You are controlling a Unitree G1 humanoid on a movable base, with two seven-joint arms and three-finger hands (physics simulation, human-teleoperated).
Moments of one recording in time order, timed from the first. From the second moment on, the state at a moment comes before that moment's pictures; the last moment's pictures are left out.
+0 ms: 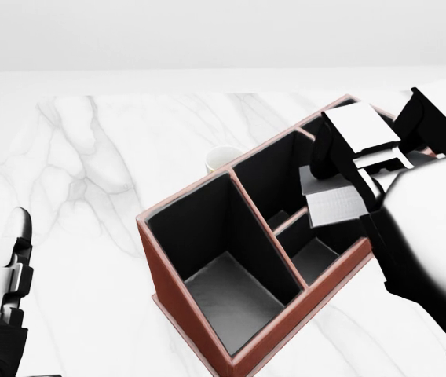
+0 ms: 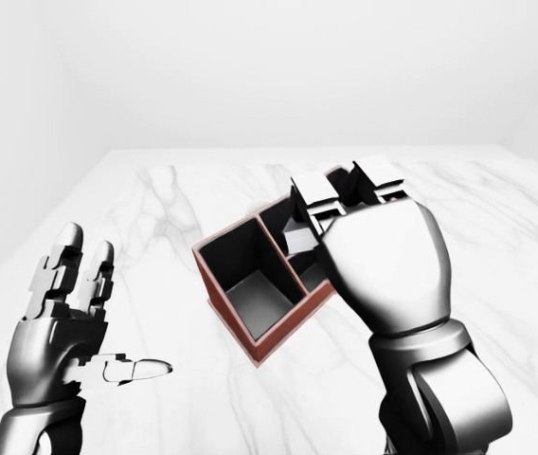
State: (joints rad) left arm 0.44 -0.01 -0.01 -0.85 -0.09 0.09 -0.08; right arm -0.20 -0.27 -0.01 -1.03 -1.27 0.09 0.70
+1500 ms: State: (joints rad) left arm 0.44 -0.01 -0.02 -0.84 -0.08 0.09 -0.08; right arm -0.09 -0.35 0.11 -1.04 -0.90 0.09 0.70
